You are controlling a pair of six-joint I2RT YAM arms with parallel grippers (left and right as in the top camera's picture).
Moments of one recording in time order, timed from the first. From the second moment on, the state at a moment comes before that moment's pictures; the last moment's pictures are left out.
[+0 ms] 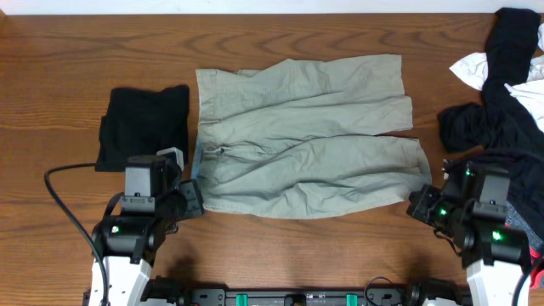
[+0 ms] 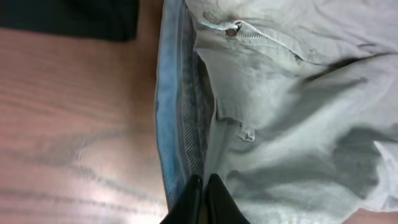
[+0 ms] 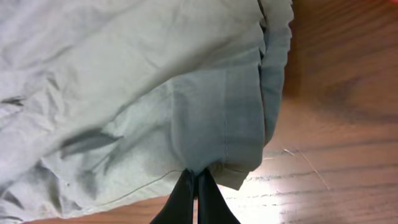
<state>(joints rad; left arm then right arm) -0.07 0.86 0.68 -0.87 0.18 -0.33 -0.18 0.81 0.65 -0.91 -0.28 0.33</state>
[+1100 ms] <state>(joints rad) -0.07 1.11 0.71 -0.20 0.11 -0.38 -0.18 1.47 1.17 -0.87 -0.21 0.28</state>
